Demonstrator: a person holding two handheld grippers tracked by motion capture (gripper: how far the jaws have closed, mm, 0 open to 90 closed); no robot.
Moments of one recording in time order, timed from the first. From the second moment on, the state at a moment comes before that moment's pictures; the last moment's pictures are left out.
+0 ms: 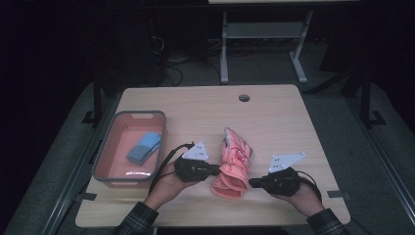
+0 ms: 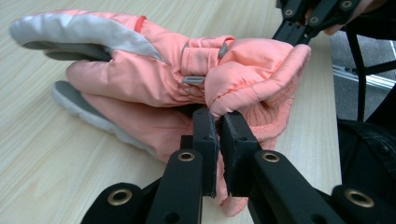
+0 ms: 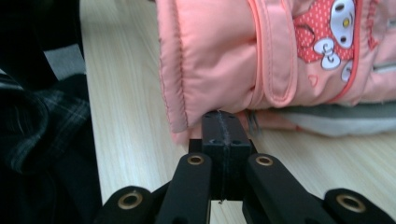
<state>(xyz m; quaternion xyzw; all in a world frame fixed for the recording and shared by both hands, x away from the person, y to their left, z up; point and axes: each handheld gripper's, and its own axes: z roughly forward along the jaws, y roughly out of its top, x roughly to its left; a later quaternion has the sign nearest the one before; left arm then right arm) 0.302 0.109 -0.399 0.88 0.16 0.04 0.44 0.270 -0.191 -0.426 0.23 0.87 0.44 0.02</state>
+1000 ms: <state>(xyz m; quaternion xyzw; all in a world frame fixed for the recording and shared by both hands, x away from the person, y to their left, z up) 0.329 0.136 -0.389 0.86 0.25 0.02 0.45 0.325 -0.183 -0.397 0.27 0.85 0.46 0.07</state>
